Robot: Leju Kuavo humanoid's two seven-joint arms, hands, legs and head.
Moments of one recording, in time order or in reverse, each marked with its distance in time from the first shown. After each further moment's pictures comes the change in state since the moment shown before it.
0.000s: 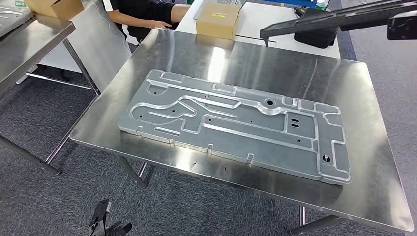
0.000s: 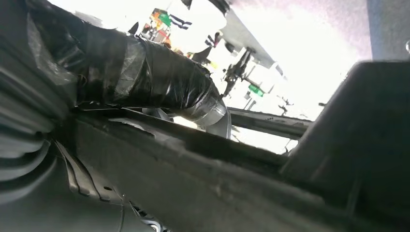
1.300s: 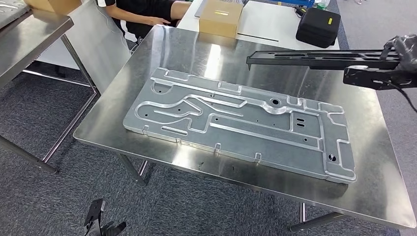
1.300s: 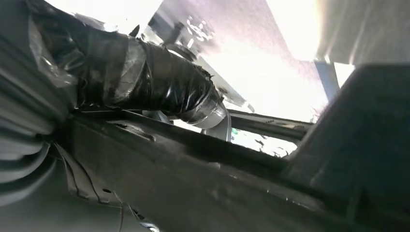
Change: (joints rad) left arm -0.005 0.002 0.001 0.000 0.015 0.055 -0.001; right arm 0.441 0.019 -0.080 0.130 -0.085 -0.390 -0.027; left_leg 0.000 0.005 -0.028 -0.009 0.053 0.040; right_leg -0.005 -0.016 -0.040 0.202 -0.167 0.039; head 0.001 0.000
